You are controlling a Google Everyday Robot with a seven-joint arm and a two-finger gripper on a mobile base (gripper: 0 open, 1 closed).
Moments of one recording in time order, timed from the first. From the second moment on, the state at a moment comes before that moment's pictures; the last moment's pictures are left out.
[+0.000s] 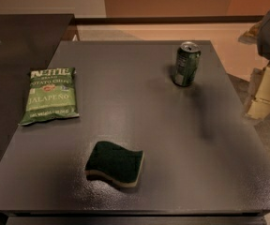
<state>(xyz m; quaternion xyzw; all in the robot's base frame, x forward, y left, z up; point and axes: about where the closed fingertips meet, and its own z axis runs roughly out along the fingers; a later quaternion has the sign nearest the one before) 0.438 -0.217 0.976 -0.60 0.78 -0.03 0.16</state>
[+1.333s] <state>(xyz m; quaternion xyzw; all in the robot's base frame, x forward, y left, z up) 0.530 -0.209 0.956 -0.54 0.81 0.00 0.22</state>
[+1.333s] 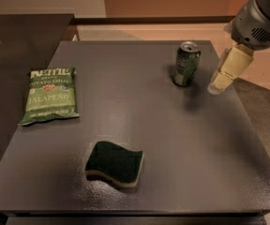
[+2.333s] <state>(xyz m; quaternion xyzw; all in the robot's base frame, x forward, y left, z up) 0.606 -0.205 0.915 -0.47 0.83 0.08 0.29</state>
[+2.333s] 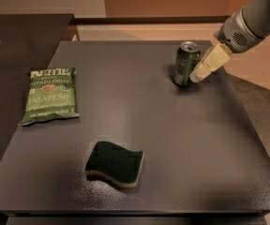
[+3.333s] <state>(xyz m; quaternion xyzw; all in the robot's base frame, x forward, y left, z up) 0.633 -0.180 0.897 -0.45 0.81 0.14 0.34</state>
